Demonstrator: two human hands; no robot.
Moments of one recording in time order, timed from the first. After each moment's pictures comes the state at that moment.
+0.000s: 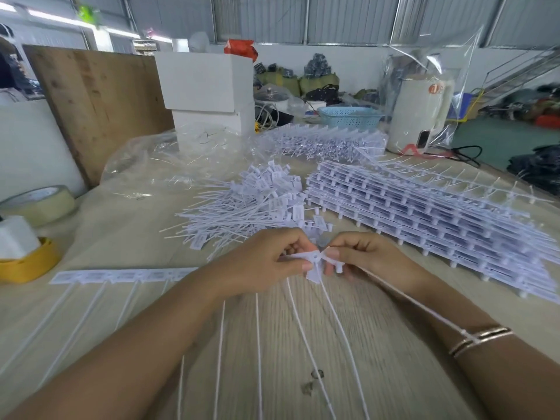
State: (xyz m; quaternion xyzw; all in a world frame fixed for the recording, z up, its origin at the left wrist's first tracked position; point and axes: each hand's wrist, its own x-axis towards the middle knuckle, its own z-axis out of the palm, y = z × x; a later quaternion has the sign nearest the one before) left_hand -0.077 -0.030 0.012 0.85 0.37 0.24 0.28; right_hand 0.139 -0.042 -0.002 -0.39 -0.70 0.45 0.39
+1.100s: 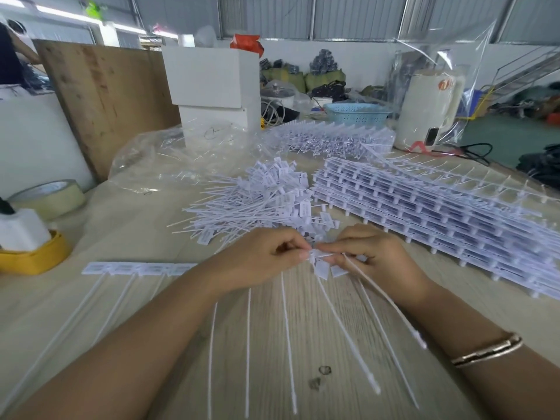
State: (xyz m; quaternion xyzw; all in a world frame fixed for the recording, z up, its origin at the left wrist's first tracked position) left_hand -0.088 -0.029 0.011 0.83 0.39 0.25 0.31; right_hand 0.129 -0.046 -0.003 -0.32 -0.86 0.01 0.40
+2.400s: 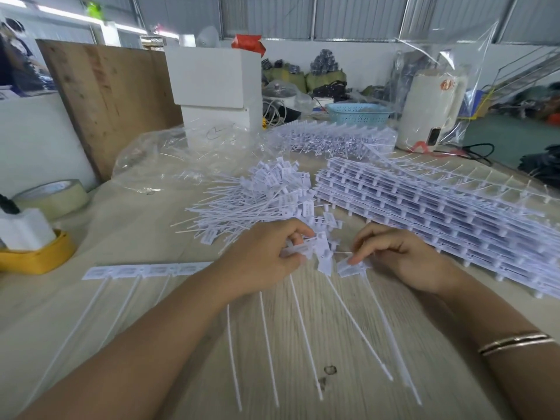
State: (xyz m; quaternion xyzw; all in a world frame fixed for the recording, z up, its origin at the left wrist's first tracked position) left_hand -0.089 -0.034 0.010 0.84 0.42 0.26 0.21; right_hand 0.162 -0.045 0.003 -0.41 -0.78 0.31 0.34
